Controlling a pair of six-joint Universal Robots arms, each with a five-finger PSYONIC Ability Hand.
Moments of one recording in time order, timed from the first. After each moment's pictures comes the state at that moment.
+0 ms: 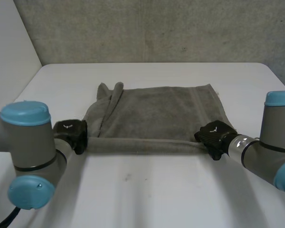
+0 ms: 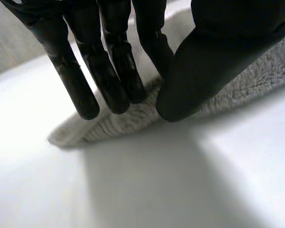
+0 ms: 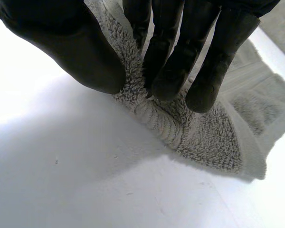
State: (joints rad) left arm 4.30 -2.04 -1.64 3.24 -1.74 3.24; right arm 1.85 -1.03 1.54 0.11 1.28 2.44; left_hand 0.98 1.00 1.00 1.00 0.82; right_hand 1.33 1.32 1.34 1.34 1.16
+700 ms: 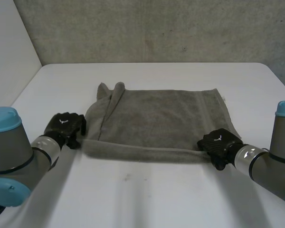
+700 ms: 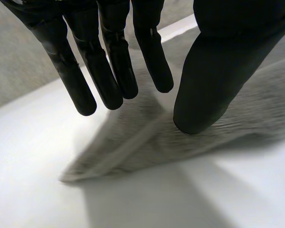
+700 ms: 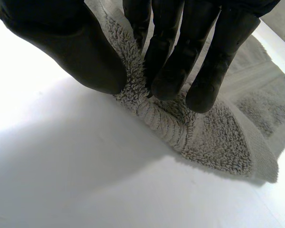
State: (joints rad) left arm 4.49 -2.02 -1.77 3.47 -1.41 3.39; right arm 1.81 -1.12 1.69 0.06 1.24 2.45; left_hand 0.88 0.88 0.88 0.89 0.71; right_hand 1.33 1.32 1.34 1.34 1.17
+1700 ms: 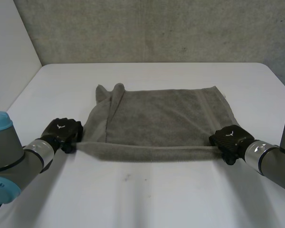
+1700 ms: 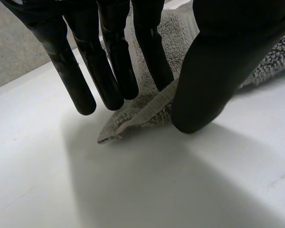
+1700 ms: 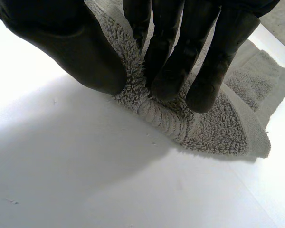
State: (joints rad) left arm 4.60 -2.11 -1.77 3.47 -1.25 3.48; right arm 1.73 -1.09 1.67 0.05 1.25 2.44; left_hand 0.94 0.95 0.95 0.95 0.76; right_hand 1.33 1.32 1.34 1.34 1.17
